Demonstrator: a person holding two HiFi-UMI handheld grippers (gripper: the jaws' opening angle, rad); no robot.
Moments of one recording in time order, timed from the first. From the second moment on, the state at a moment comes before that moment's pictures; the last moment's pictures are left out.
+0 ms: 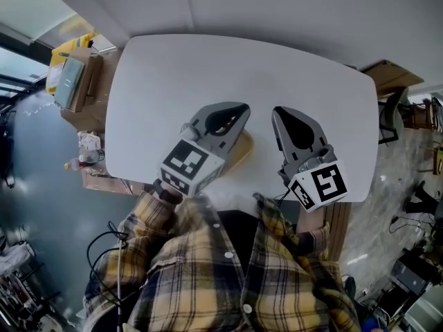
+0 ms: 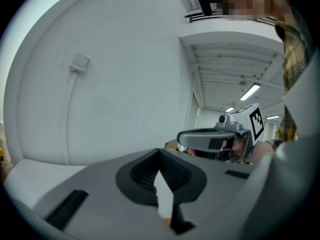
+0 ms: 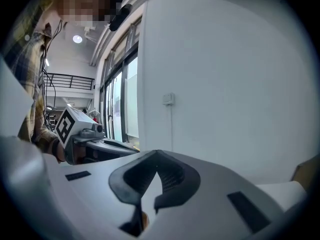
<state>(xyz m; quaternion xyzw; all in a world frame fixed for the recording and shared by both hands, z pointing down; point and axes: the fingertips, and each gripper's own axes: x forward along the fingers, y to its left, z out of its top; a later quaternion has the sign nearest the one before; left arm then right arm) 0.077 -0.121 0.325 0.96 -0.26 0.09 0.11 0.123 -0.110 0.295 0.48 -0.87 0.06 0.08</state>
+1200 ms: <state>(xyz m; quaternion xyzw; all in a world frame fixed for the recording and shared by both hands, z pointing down) 0.073 -0.101 0.315 0.96 -0.24 0.08 0.08 0.107 -0.096 0.298 0.45 -0.89 0.05 0.08</state>
